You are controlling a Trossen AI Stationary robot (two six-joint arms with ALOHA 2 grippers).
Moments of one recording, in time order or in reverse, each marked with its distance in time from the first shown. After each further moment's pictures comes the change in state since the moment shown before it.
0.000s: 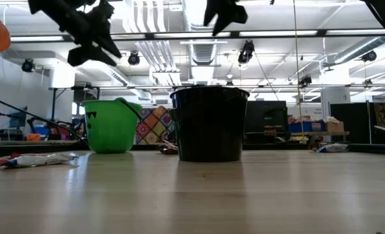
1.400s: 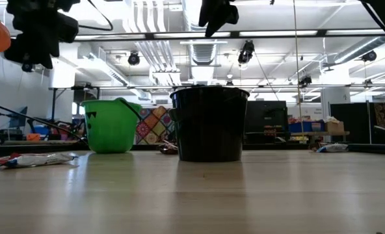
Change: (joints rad) left arm -0.329 -0.122 -0.001 -0.572 0.073 -0.316; right arm 0.074 0.047 -0.001 0.010 -0.016 -0.102
